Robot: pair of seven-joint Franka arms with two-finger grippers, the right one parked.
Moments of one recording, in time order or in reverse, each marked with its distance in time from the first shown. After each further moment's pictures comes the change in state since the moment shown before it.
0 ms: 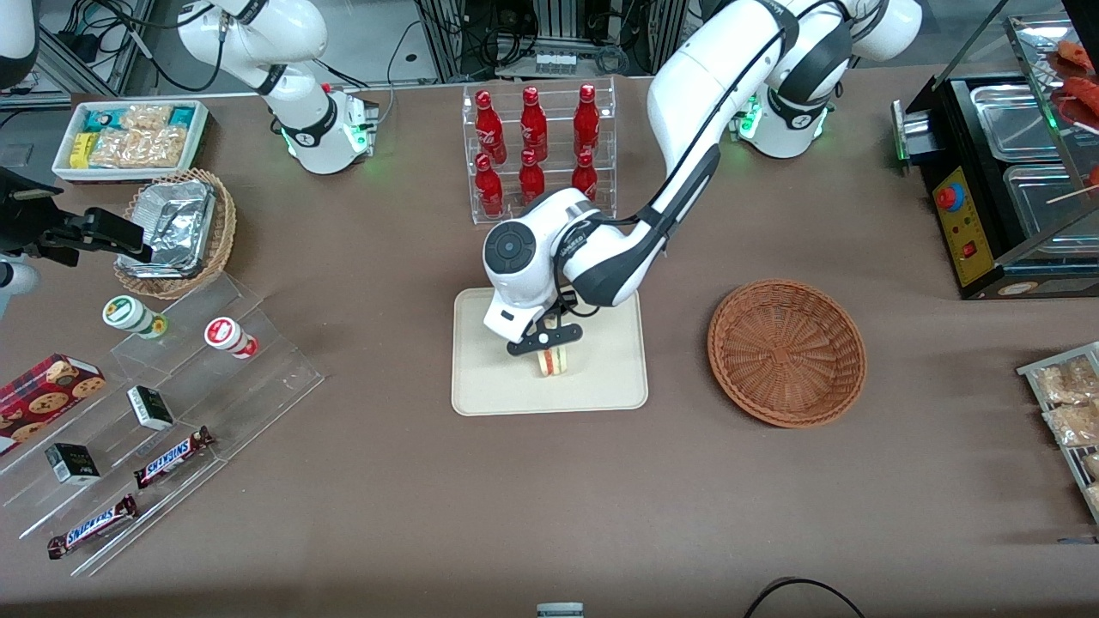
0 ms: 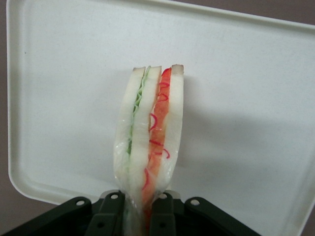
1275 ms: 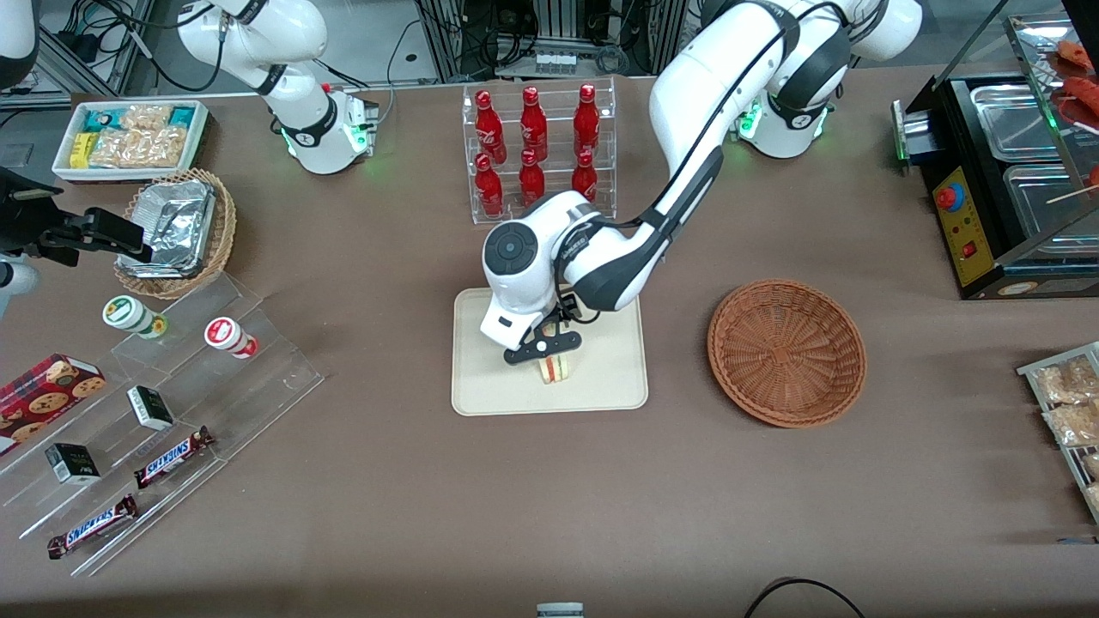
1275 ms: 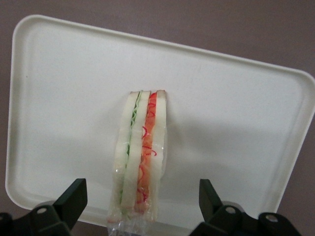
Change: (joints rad) arm 0.017 -0.014 0.001 0.062 0.005 0.004 0.003
